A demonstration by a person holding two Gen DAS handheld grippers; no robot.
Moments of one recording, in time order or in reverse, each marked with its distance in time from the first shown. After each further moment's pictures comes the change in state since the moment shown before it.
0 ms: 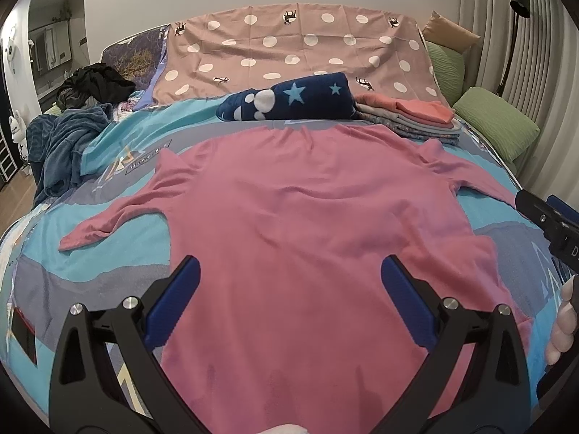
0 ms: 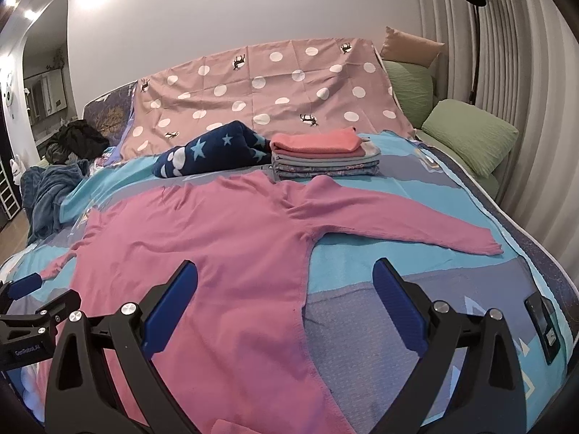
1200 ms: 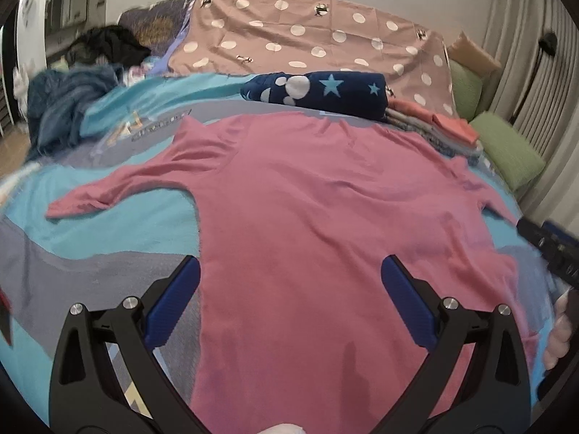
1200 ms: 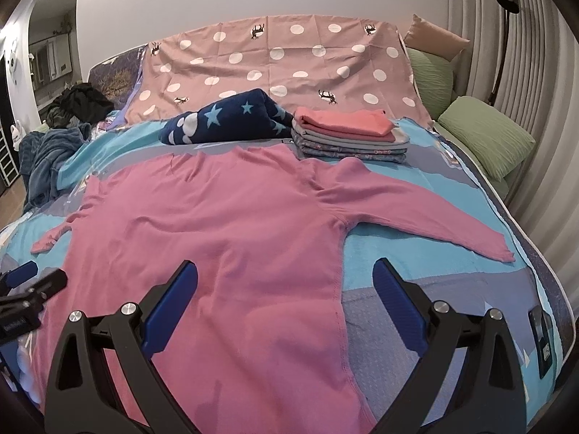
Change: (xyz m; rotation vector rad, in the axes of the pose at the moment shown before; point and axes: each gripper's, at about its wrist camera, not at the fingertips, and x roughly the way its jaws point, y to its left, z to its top) left arm 0.038 0.080 -0.009 -0.187 0.032 -0.078; right arm 0.039 0.039 0.008 -0.090 0.118 -0.012
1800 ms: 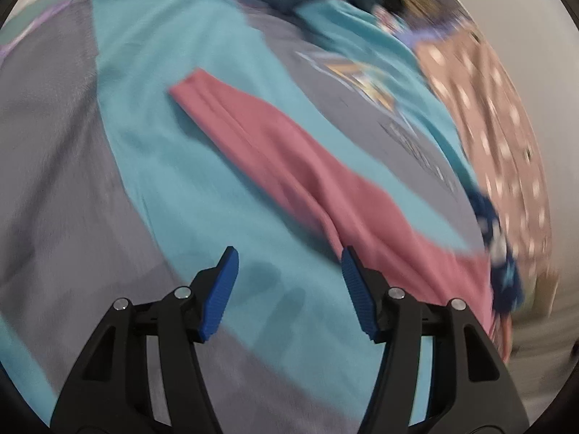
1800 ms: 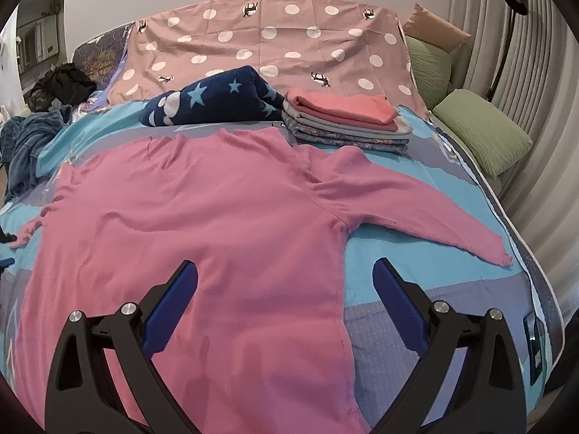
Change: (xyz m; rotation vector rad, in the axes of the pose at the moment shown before) left arm 0.089 0.364 0.017 -0.927 0.092 0.133; right arm 0.043 0.009 0.014 -0.032 0.074 -0.073
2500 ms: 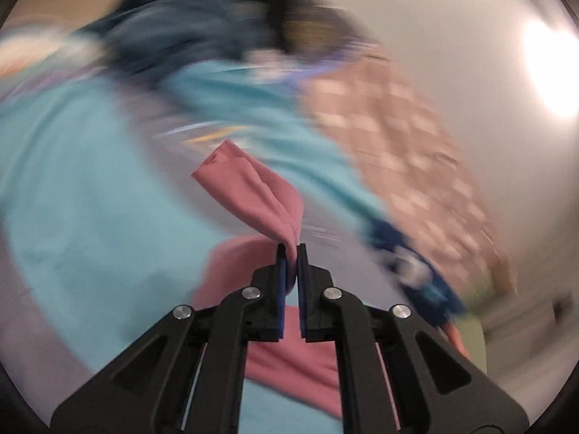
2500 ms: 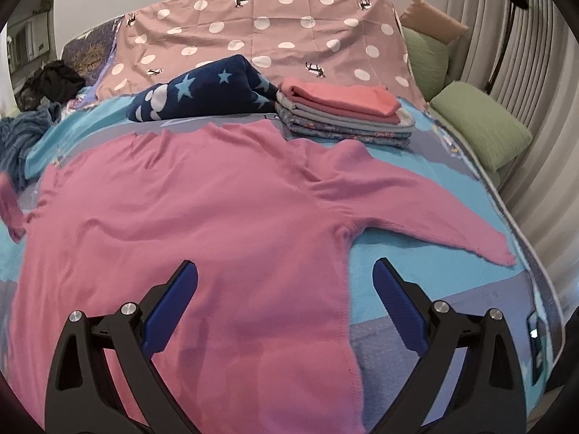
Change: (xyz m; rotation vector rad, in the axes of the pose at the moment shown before) left arm -0.049 -0.144 0.006 0.294 -0.173 -0.344; right arm 0.022 -0.004 0.010 0.033 0.026 0.010
